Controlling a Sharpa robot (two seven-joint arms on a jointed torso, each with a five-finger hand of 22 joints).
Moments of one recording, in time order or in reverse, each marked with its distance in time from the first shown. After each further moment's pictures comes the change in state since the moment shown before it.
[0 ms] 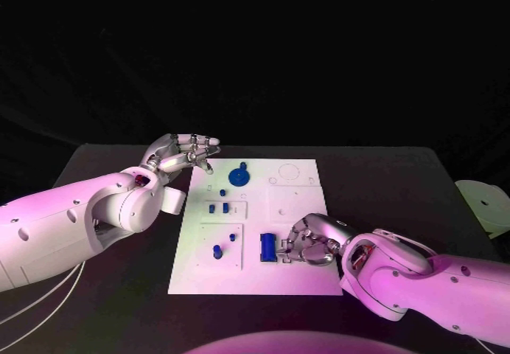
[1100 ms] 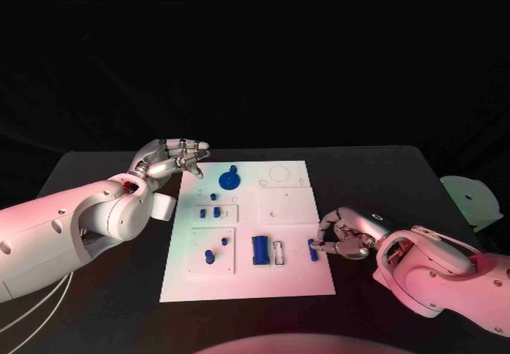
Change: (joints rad) left arm 0.000 0.000 -0.001 -0.002 0.000 0.001 0.002; left_hand 0.000 0.000 0.000 0.000 0.000 0.000 0.000 0.000 0.000 0.000 0.000 0.000 0.001 0.000 0.000 0.000 -0.001 0.000 0.000 0.000 0.000 0.000; right arm 0.001 -0.199 -0.006 0.022 -0.107 -0.046 0.032; right_hand 0.071 -0.018 -0.010 0.008 0.027 -0.060 0.042 -0.085 -0.029 -0.029 0.029 -0.081 0.000 -0.002 0.016 -0.008 0.000 0.000 0.000 0.022 -0.052 0.000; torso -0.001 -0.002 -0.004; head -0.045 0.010
